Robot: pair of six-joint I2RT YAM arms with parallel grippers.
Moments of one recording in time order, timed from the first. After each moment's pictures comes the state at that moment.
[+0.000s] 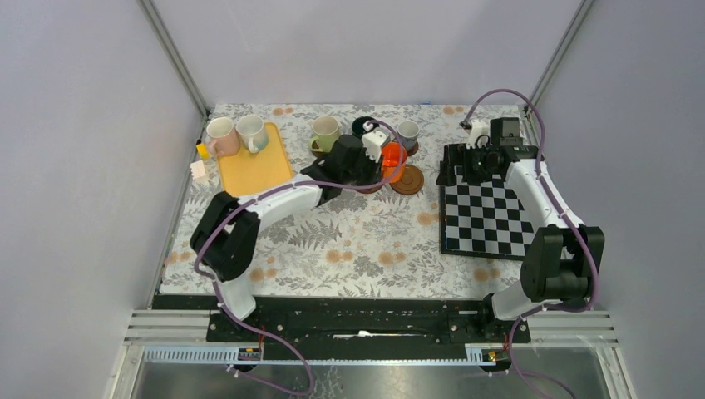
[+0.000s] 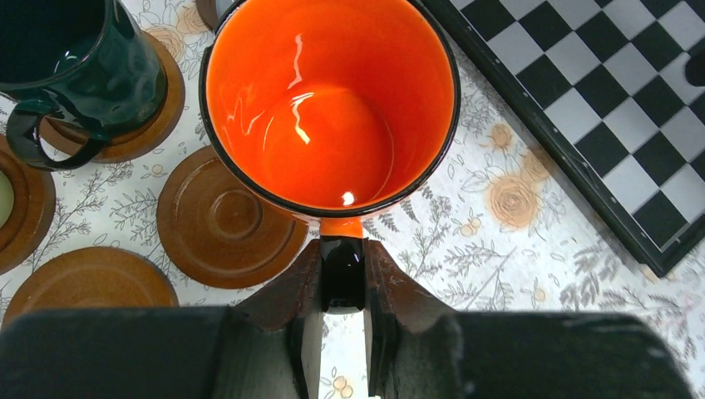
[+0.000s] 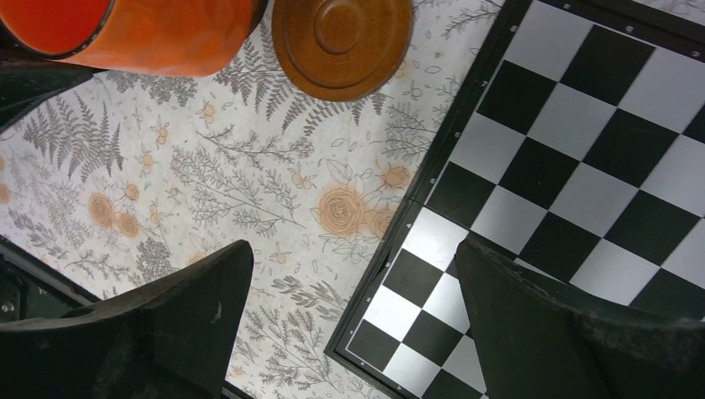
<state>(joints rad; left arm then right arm) -0.68 1.76 1.26 -0.01 0.15 -0.06 0.01 1.52 1.23 -0.68 -0.47 -0.08</state>
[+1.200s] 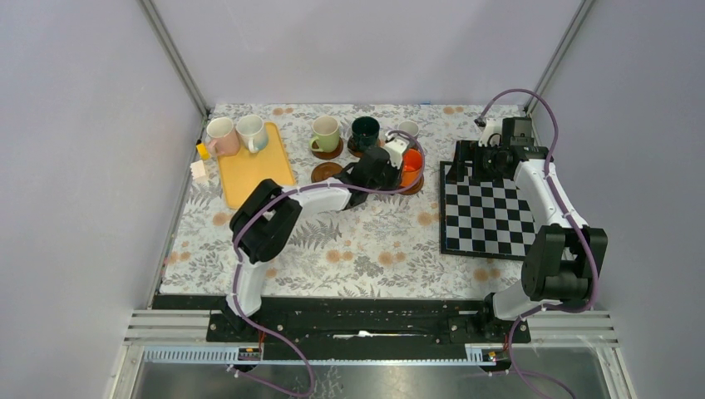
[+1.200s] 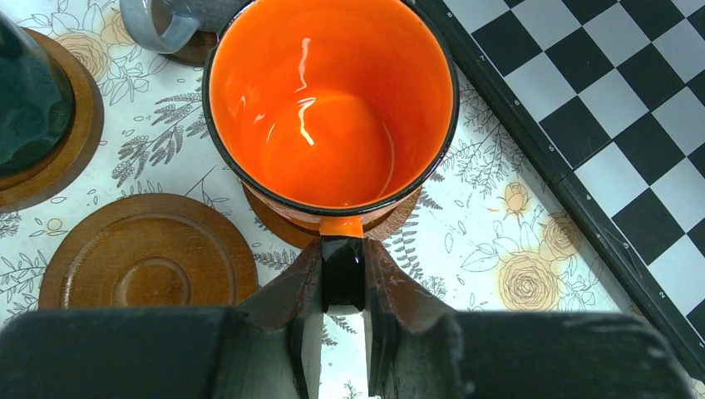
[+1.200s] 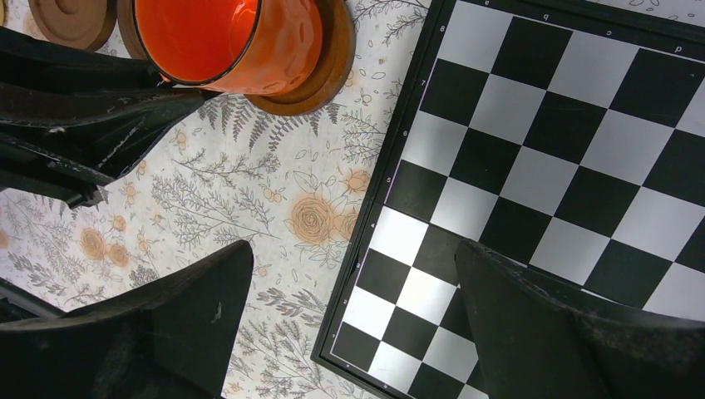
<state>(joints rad) -0.77 2.05 1.38 0.18 0.01 -0.14 -0.06 1.52 1.23 -0.66 -0.44 -0.04</state>
